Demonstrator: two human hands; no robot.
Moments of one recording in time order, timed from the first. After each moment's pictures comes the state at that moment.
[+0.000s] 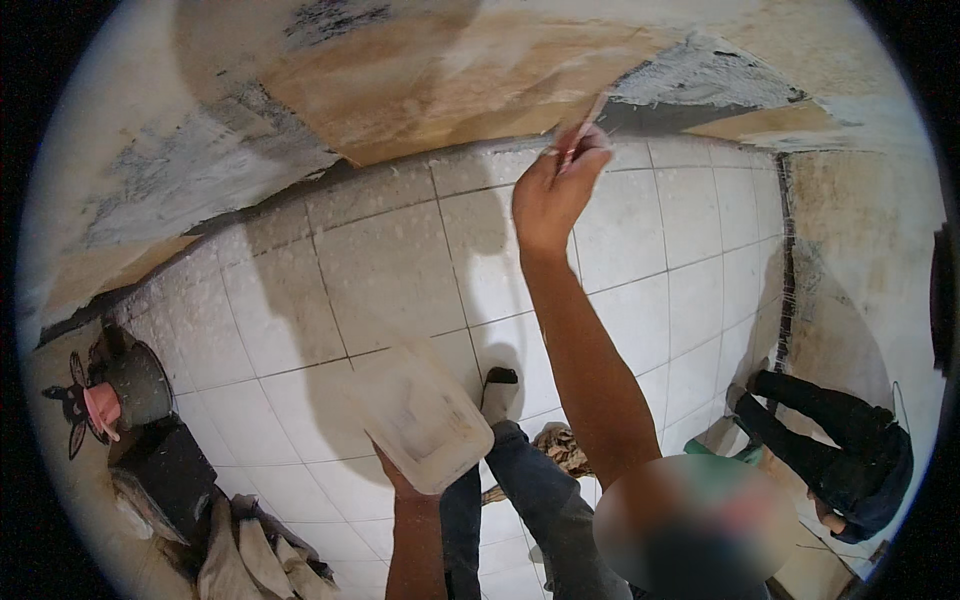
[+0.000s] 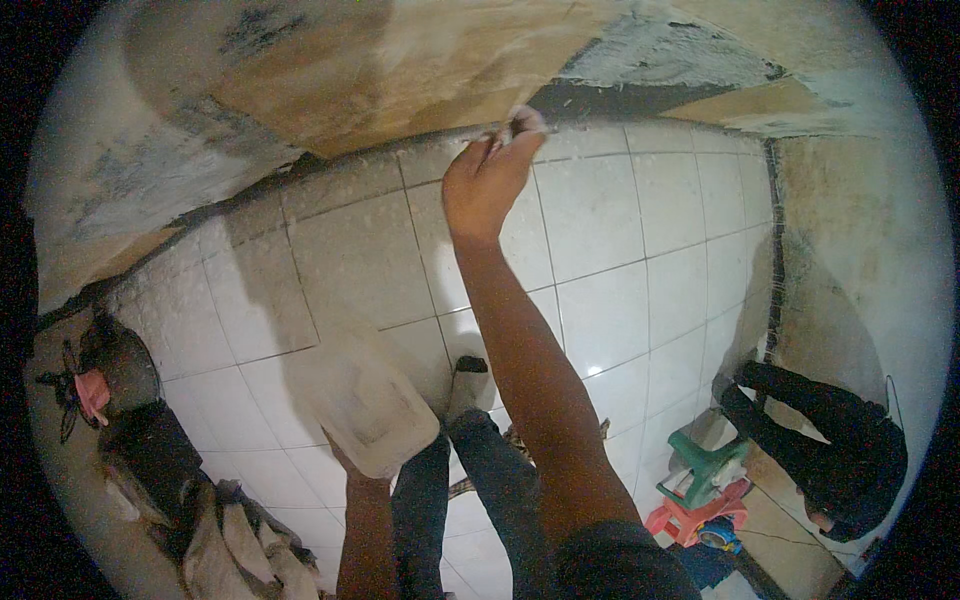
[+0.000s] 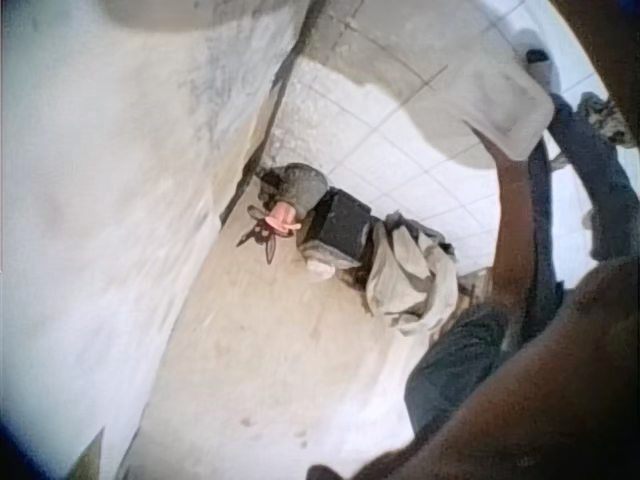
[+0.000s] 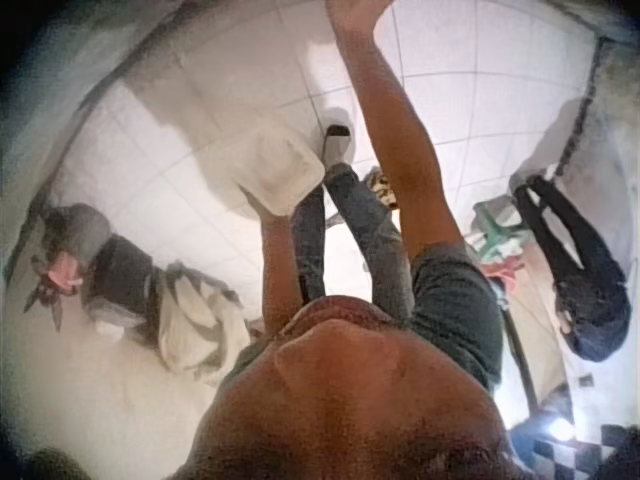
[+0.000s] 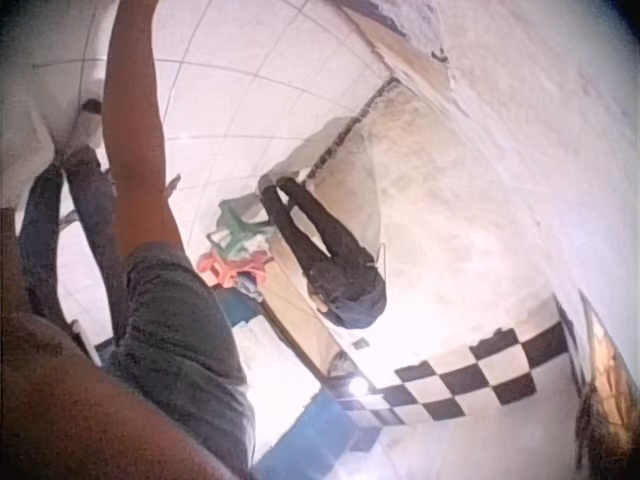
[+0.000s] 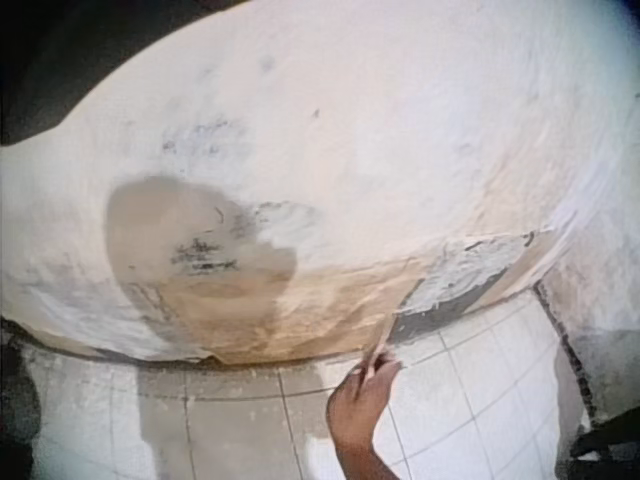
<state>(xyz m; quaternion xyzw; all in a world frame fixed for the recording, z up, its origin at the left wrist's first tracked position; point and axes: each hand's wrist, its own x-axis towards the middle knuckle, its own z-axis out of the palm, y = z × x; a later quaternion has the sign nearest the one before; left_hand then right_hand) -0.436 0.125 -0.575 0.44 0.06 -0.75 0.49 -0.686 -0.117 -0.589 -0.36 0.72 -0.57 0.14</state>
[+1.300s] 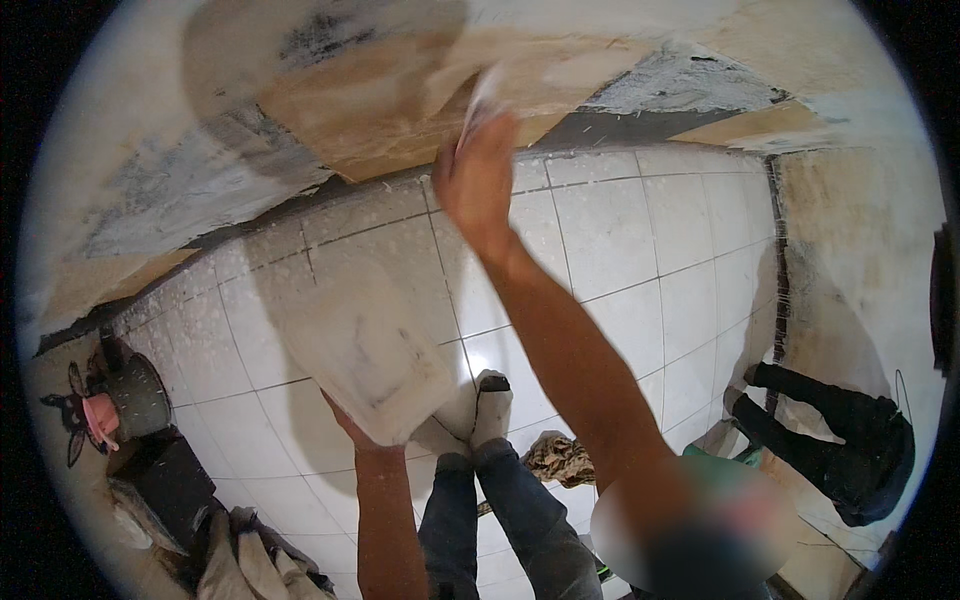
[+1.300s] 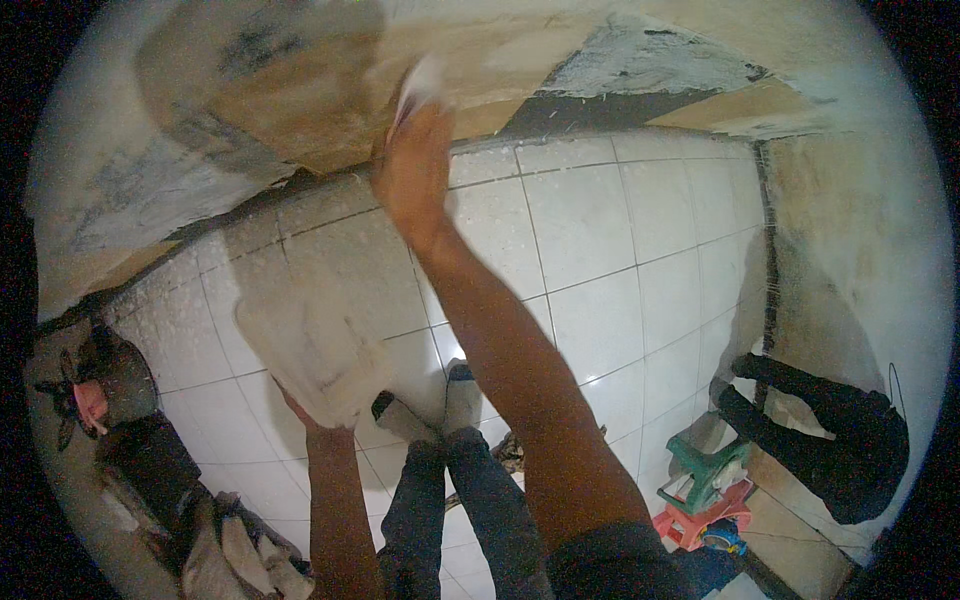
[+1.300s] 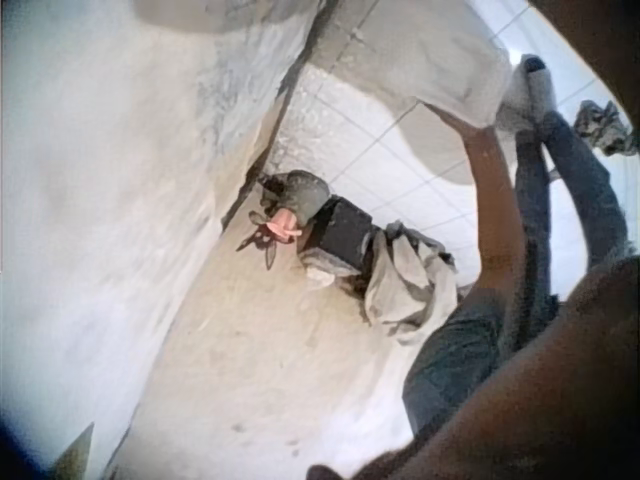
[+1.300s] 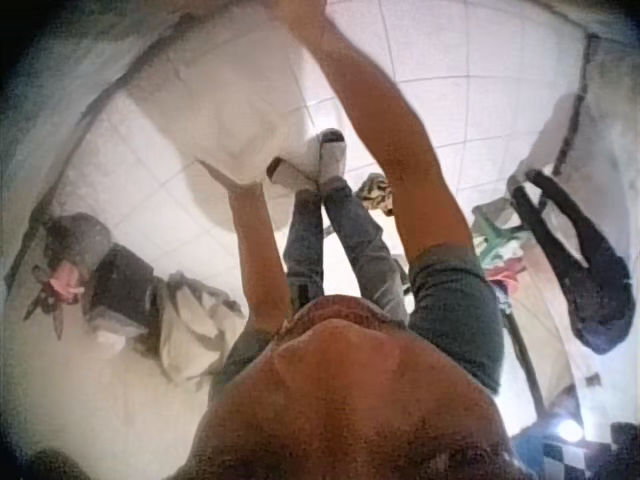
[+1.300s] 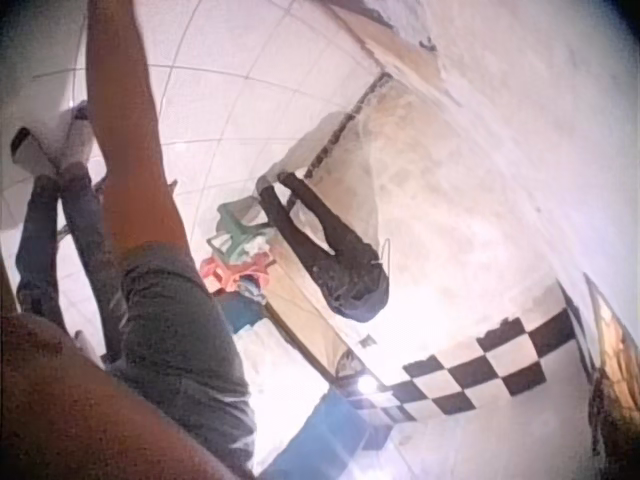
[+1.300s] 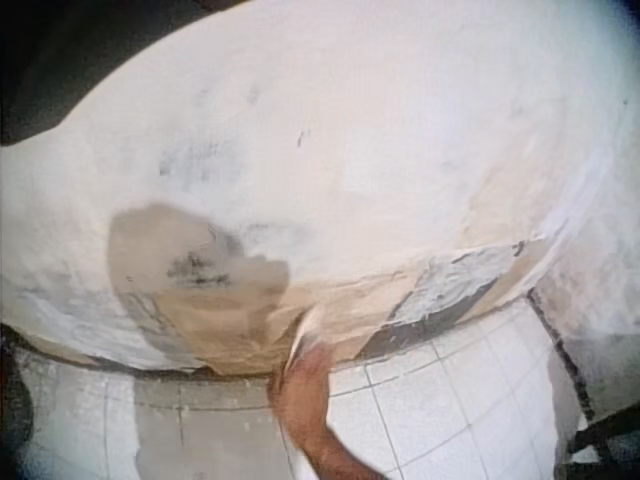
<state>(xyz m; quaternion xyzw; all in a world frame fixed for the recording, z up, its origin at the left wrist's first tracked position) -0.441 0.039 -0.596 0.46 -0.09 -0.68 0.56 -0.661 -0.153 -0.604 -0.54 0.76 -0.36 0.00</state>
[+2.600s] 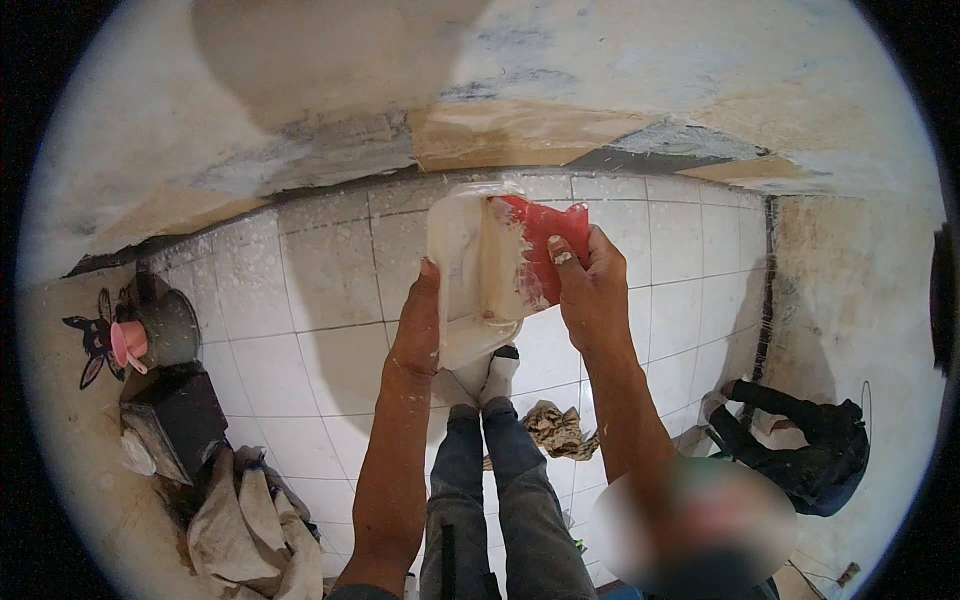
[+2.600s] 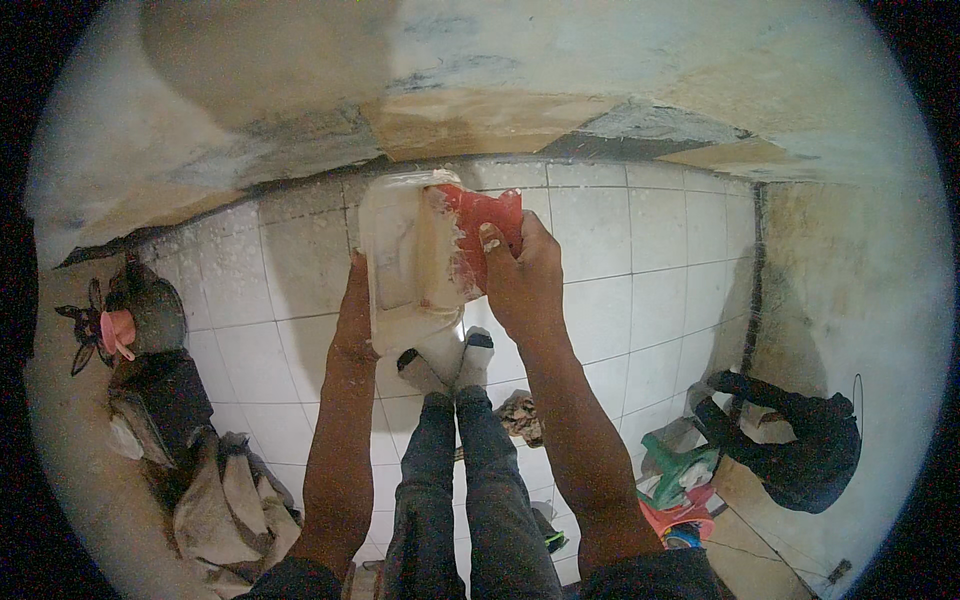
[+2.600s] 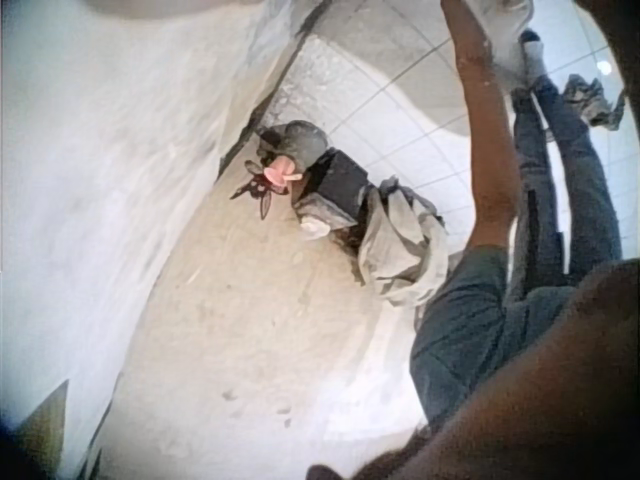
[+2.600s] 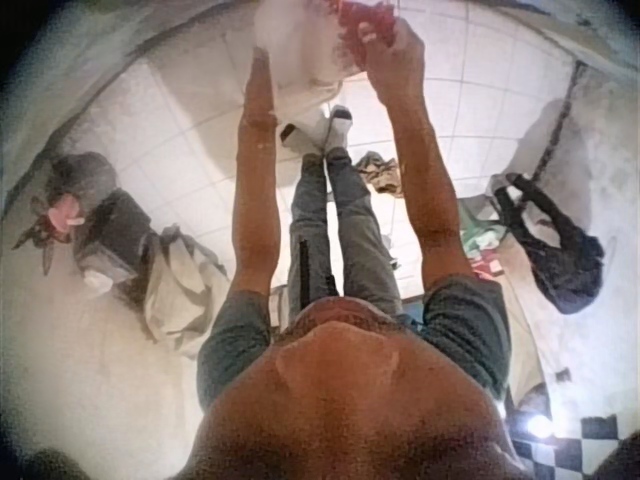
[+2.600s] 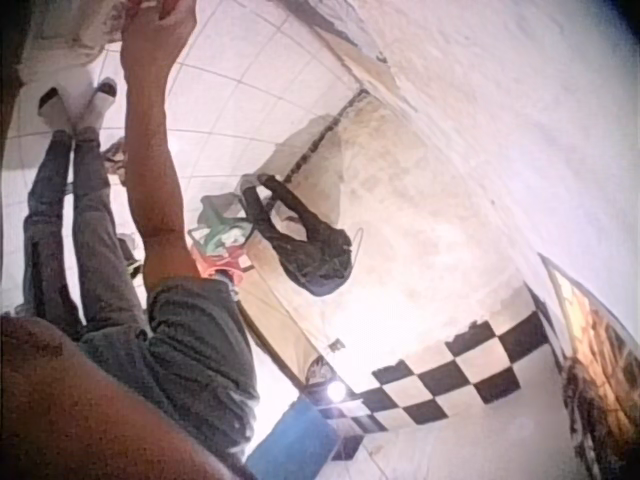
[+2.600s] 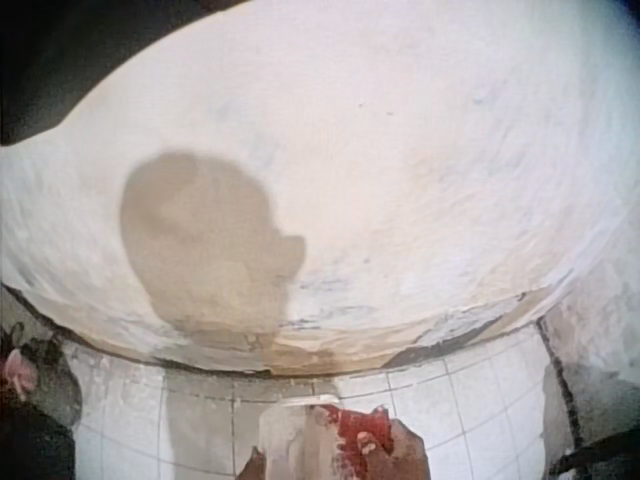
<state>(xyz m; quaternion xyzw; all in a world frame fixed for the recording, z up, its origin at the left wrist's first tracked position) -0.452 -0.044 -0.409 0.38 -0.17 -0.83 0.36 -0.628 -0.030 -0.365 -0.32 0.74 -0.42 0.40</state>
